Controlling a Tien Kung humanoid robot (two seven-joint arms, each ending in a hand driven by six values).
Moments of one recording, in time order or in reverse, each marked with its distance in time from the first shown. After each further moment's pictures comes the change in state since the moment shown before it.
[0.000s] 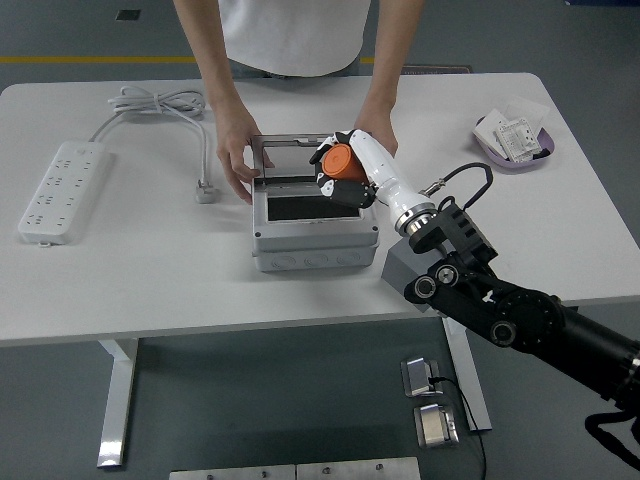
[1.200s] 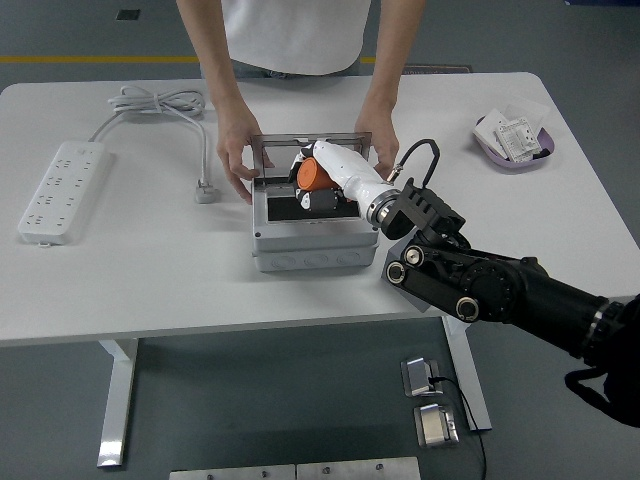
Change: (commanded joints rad) left arm -0.035 0.012 0.041 -0.007 -0.013 -0.005 0.005; right arm 0.144 0.066 -0.160 -0.191 0.026 0.098 -0.012
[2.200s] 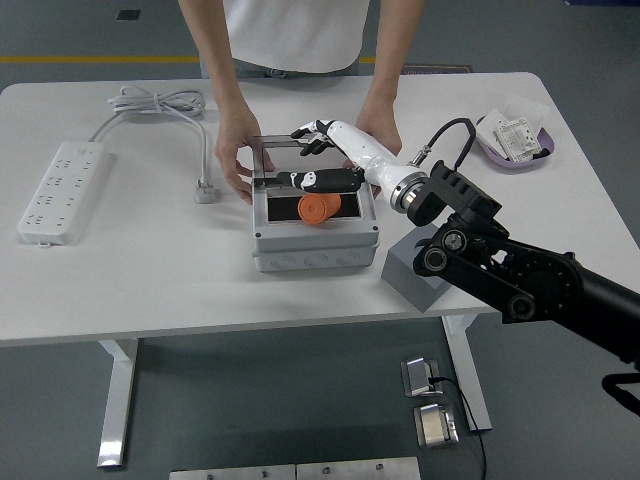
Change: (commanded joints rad) left arm 0.014 -0.009 -0.023 -0.004 0.023 -0.001 0.003; right arm -0.052 -0.169 0.195 0.342 0.033 0.117 -0.103
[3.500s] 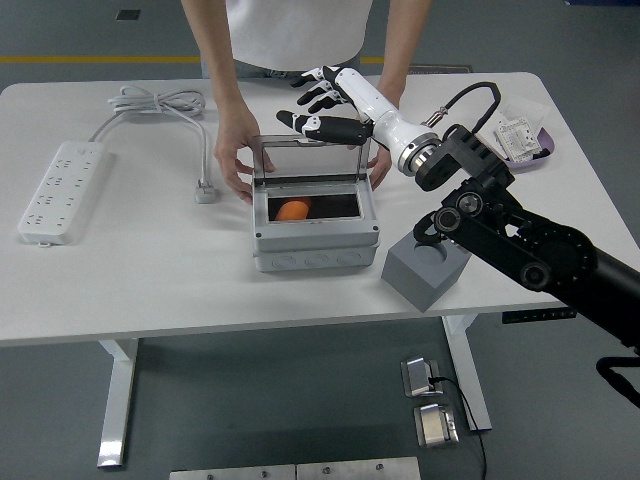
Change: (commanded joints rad) left arm -0.016 0.000 0.062 0.001 -0.056 0.000 0.003; right arm 0.037 0.029 0.060 -0.071 0.121 -0.022 0.075
